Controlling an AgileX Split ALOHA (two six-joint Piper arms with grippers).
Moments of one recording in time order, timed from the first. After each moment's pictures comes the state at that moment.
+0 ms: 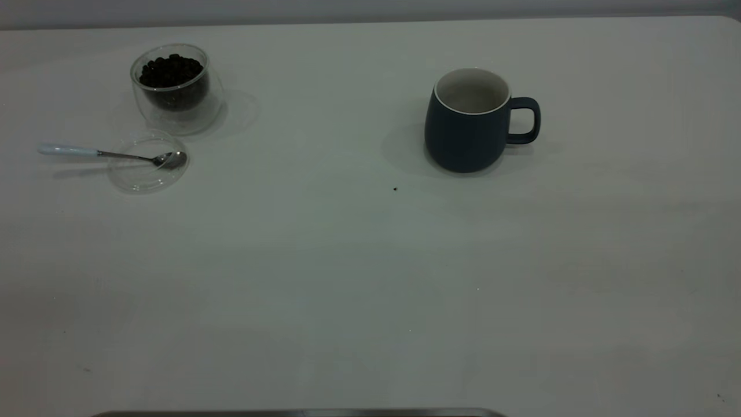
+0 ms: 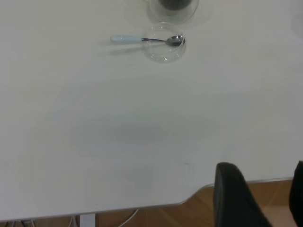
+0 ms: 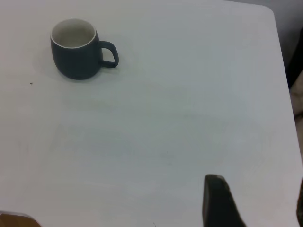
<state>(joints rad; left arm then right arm) -0.01 -0.02 -0.49 -0.11 1.14 0.06 0.05 -0.02 -0.47 0.04 1.13 -0.10</state>
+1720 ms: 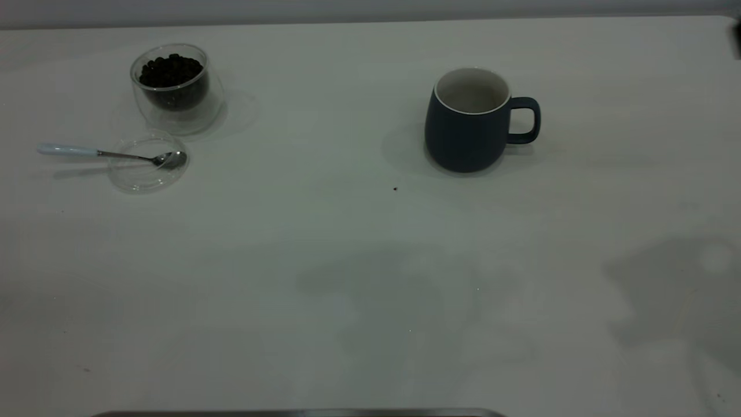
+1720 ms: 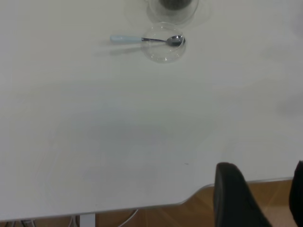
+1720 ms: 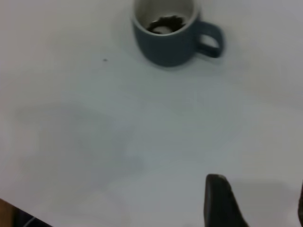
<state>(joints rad) -0.01 -0.02 -0.49 -0.11 1.14 0.06 0.05 1.31 -0.60 0.78 0.45 -0.94</state>
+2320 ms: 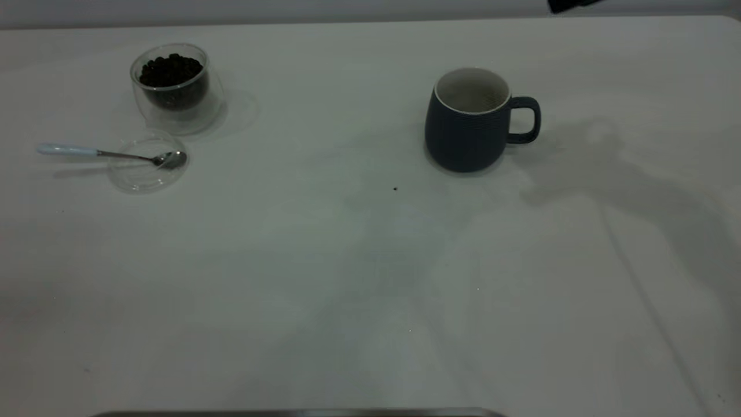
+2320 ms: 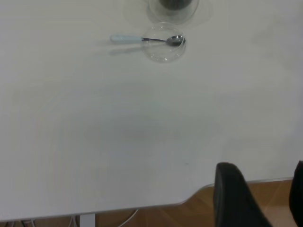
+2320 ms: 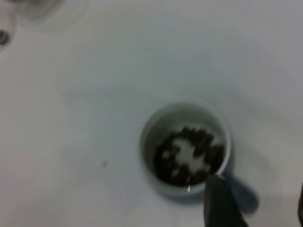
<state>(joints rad) -0.01 -0.02 -0.49 -0.11 1.14 0.06 0.11 1.99 -1.16 1.21 0.47 -1.48</state>
